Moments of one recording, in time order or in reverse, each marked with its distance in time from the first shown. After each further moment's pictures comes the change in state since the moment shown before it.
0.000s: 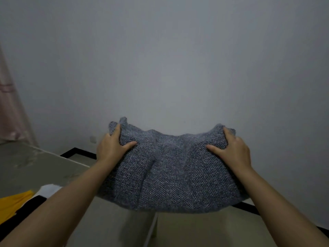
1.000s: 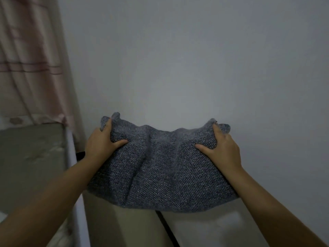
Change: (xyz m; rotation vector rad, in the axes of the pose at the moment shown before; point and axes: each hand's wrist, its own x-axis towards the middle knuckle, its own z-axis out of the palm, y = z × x) left_hand 0.559 -0.081 0.225 0.290 0.269 -0.506; right_hand 0.641 -0.155 0.445 0.240 -0.322 -0.596
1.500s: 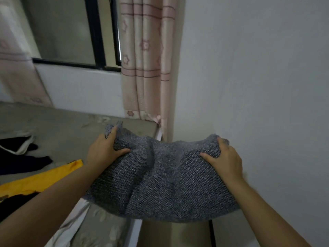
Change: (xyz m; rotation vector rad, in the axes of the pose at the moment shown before) left_hand 0.101 -0.176 -0.041 0.382 0.099 -0.599; right_hand 0.220 -0.208 0.239 0.278 -0.354 -0.440
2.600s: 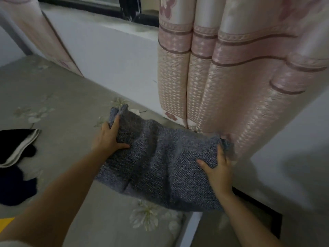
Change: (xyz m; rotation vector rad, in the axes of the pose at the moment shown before) left_hand 0.624 -0.146 0.203 0.087 -0.245 -0.461; right_hand 0.577 -0.172 0.468 0.387 -0.468 -0.066
